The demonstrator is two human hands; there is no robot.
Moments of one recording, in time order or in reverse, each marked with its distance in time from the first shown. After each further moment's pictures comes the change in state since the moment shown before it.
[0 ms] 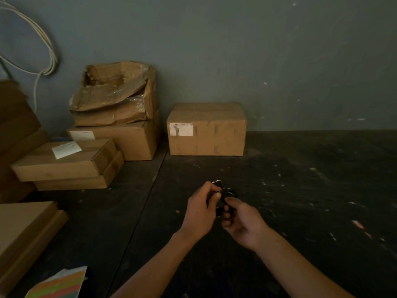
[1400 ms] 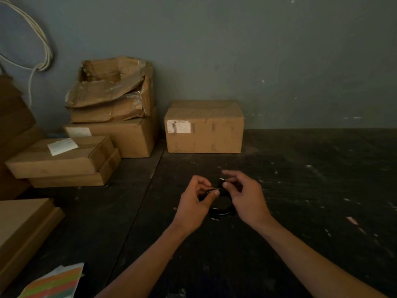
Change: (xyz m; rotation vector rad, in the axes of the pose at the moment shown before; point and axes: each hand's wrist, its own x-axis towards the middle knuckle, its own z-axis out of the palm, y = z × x) left_hand -0.001 -0.001 -0.010 -0.184 0.044 -0.054; right_hand -0.013 -0.026 0.005 -0.990 0.103 -0.935
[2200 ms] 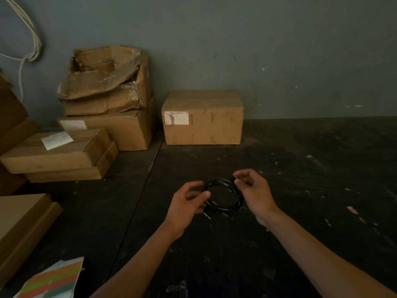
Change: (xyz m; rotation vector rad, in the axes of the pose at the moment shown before) left_hand -0.005 -0.040 -0.011 -0.242 -0.025 -0.354; right_hand 0.008 0.038 -0.003 0.284 0.042 0.344
